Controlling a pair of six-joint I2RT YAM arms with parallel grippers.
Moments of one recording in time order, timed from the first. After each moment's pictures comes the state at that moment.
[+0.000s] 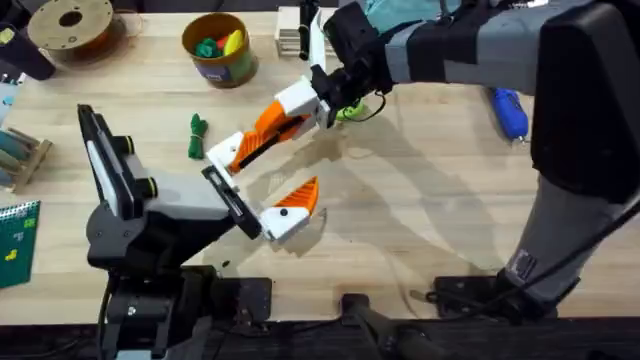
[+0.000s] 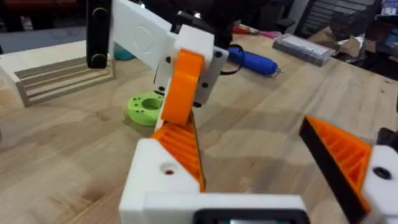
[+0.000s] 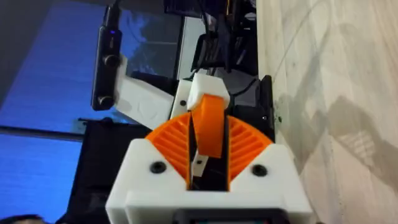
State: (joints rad) left arm 0.02 0.01 0.01 -0.09 0.92 -0.10; right arm 0.55 2.09 1.42 -0.42 -1.54 0.26
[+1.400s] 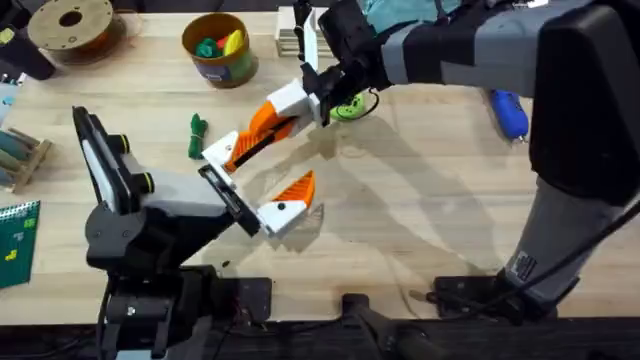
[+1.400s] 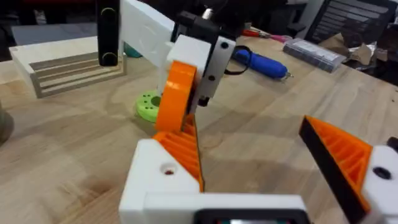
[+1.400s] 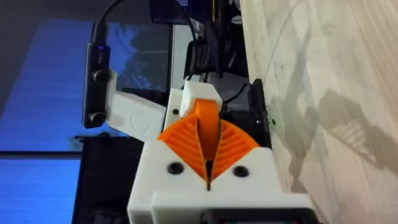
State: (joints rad) left arm 0.02 0.01 0.01 -0.09 0.89 -0.13; right arm 0.57 2.09 1.43 -0.34 -1.46 0.43
